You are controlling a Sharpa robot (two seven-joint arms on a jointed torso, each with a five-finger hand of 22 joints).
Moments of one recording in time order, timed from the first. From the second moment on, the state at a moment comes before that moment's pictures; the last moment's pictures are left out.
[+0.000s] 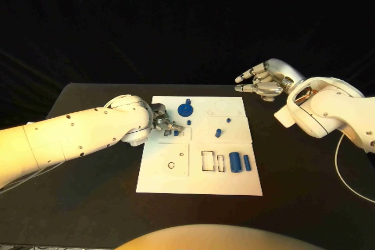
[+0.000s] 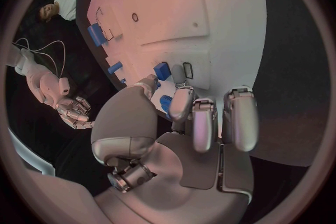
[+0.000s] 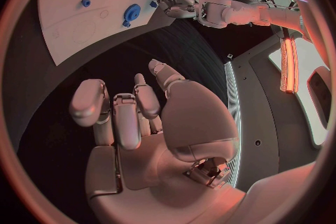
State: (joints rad) left arm 1.22 -0.70 -0.05 1.42 -1.16 0.01 -0.62; left_hand 0.92 -0.11 0.21 0.29 0.11 1.02 0.00 0.72 0.50 1.41 -0.06 1.24 1.21 1.47 -0.11 1.57 1.31 0.04 1.46 0.00 1.45 1.31; right arm 1.32 -0.93 -0.04 1.63 -0.95 -0.41 -0.08; right_hand 1.22 -0.02 0.22 -0.05 0.33 0.96 0.15 0.10 0.17 1.35 0.06 1.21 1.26 1.47 -0.01 1.43 1.31 0.10 1.31 0.08 1.28 1.00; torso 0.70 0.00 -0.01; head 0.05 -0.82
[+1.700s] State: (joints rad) left arm 1.39 -0.53 -0.02 0.99 -1.06 0.37 -0.62; left_hand 1.11 -0.02 0.05 0.29 0.12 0.86 0.08 0.62 0.42 1.21 0.01 1.01 0.96 1.47 -0.06 1.57 1.31 0.05 1.45 0.05 1.31 1.29; right arm 1.32 -0.90 -0.04 1.59 -0.94 -0.41 -0.07; right_hand 1.22 -0.02 0.22 -0.05 0.33 0.96 0.15 0.10 0.17 1.35 0.06 1.21 1.26 1.47 -0.01 1.42 1.31 0.10 1.31 0.09 1.27 1.00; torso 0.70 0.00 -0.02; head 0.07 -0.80
